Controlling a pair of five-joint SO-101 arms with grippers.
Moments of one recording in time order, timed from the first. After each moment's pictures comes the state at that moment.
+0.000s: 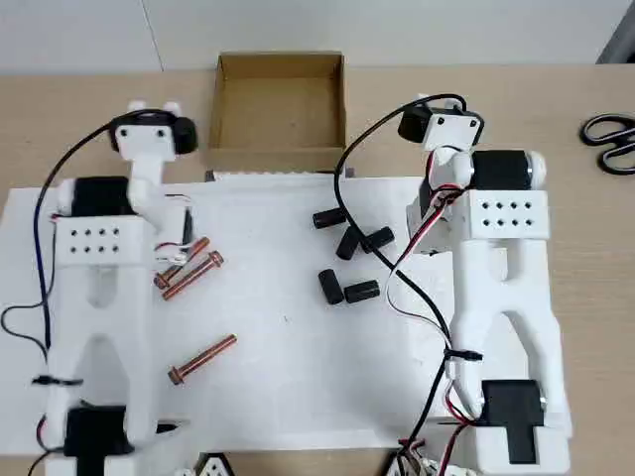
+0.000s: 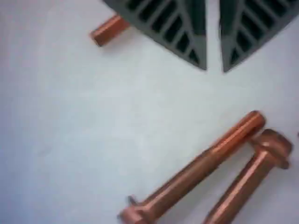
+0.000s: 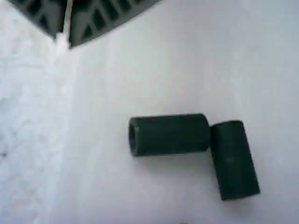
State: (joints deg) left arm -6.9 -10.9 7.5 96.7 1.4; right arm -3.9 -6.1 -3.4 97.6 6.4
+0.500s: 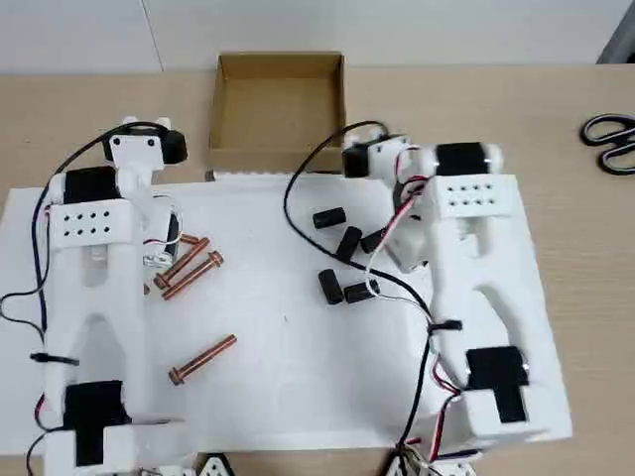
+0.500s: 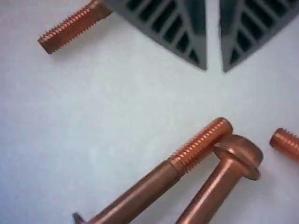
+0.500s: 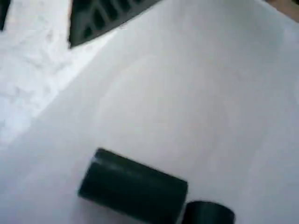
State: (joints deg) left arm -10.5 -4.8 7.4 96.3 -4.0; right arm -9.9 3.3 -3.4 97.6 27.1
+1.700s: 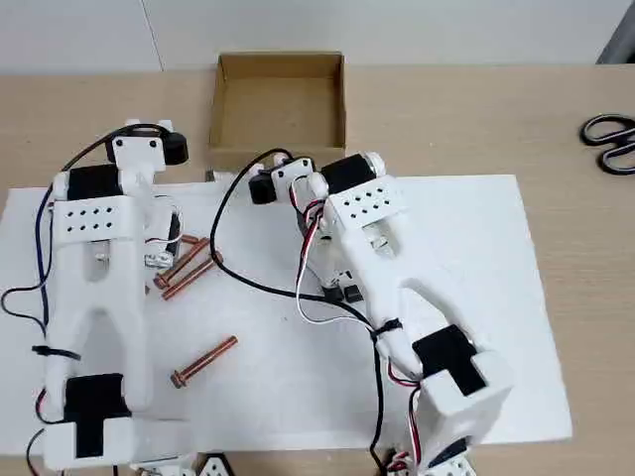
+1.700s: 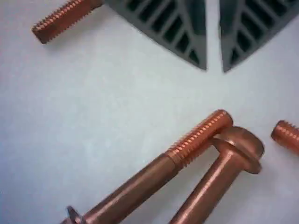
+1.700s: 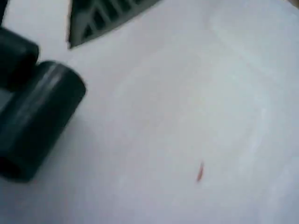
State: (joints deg) left arm -10.5 -3.2 7.4 95.5 -4.0; right arm -28.4 13.0 -7.2 93.8 15.3
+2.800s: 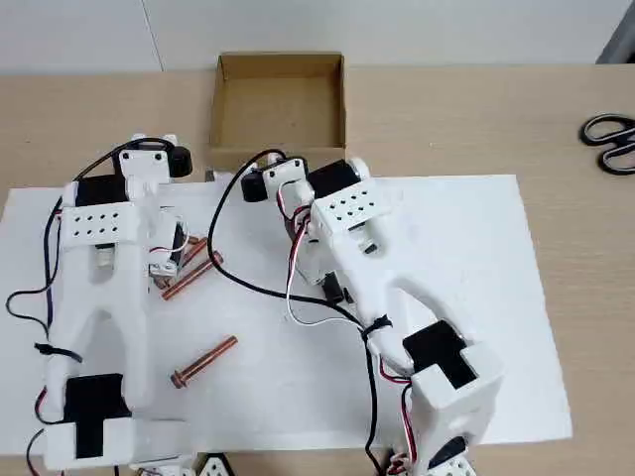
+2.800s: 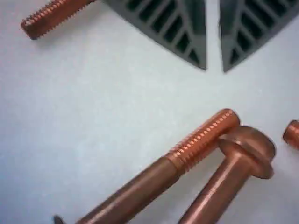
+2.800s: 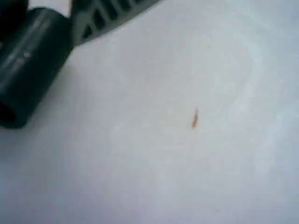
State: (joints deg) left arm -10.5 -3.2 13.3 91.9 -4.0; right arm -30.8 15.2 -6.9 89.2 10.6
